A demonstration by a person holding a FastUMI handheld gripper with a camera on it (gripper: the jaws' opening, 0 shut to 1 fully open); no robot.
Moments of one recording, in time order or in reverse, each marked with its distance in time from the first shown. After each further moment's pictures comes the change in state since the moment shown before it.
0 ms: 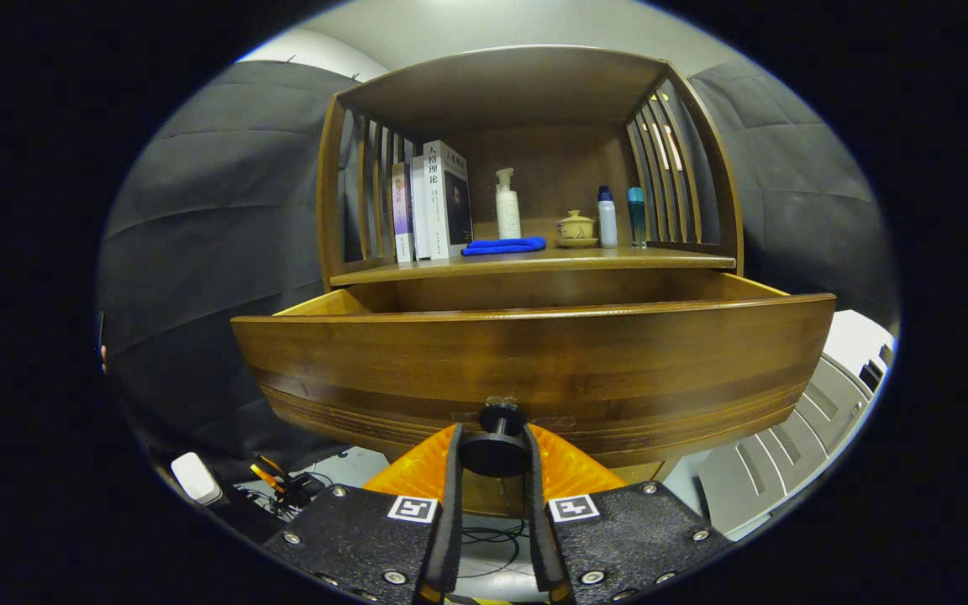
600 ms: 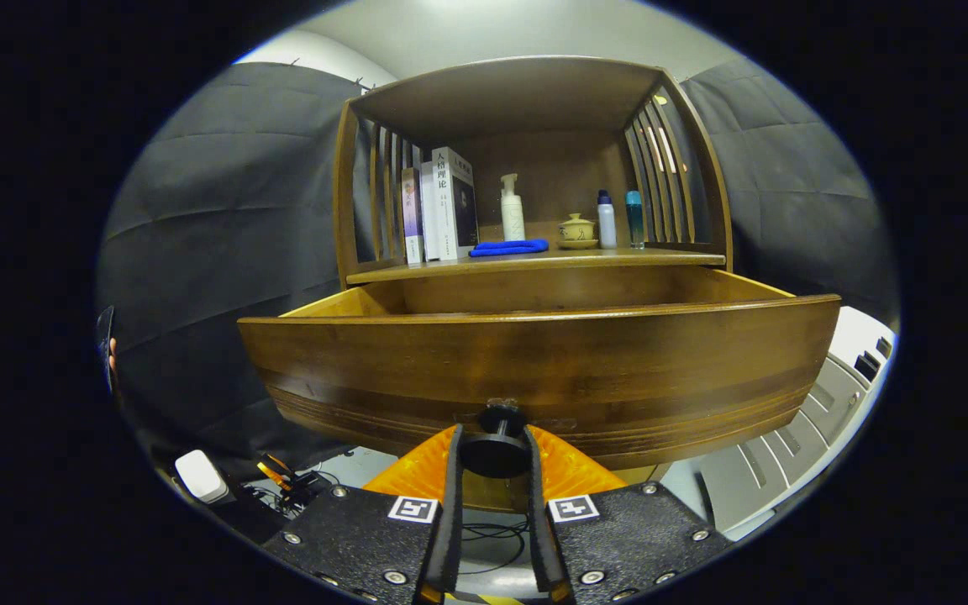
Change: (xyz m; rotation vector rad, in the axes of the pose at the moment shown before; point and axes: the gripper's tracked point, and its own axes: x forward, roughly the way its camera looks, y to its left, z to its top) arm -0.021 0.010 -0.007 -0.012 -0.025 0.006
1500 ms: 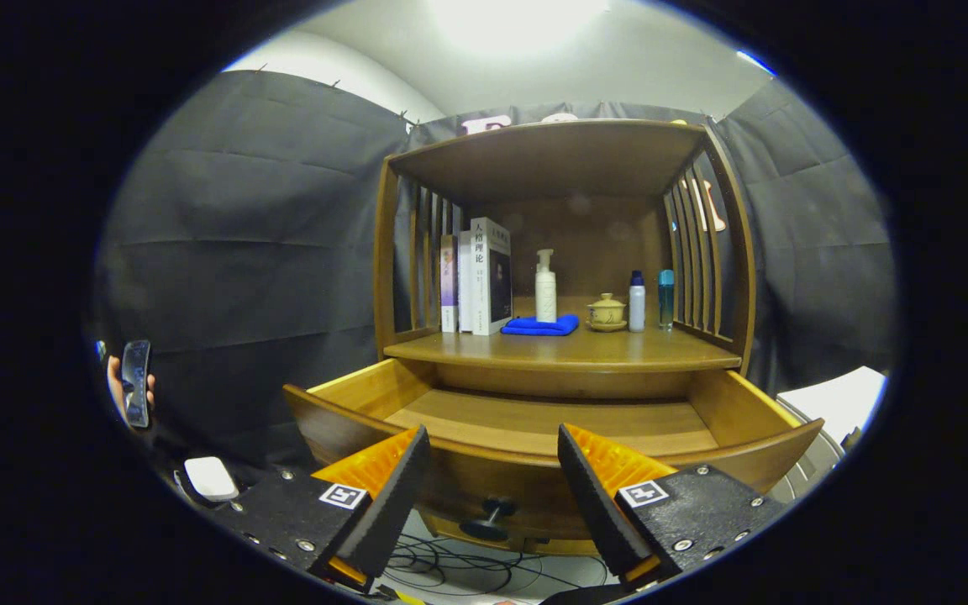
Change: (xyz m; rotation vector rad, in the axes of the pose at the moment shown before) arm -0.018 -0.008 0.116 -0.054 -0.170 0.124
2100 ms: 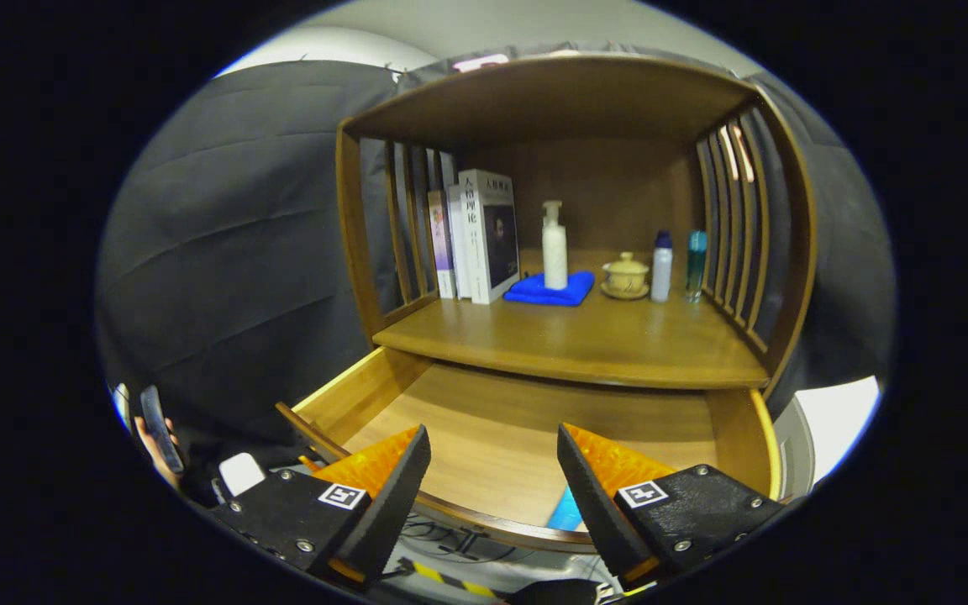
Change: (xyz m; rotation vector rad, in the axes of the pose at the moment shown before) arm 0.061 -0.011 0.006 0.116 0.390 0.115
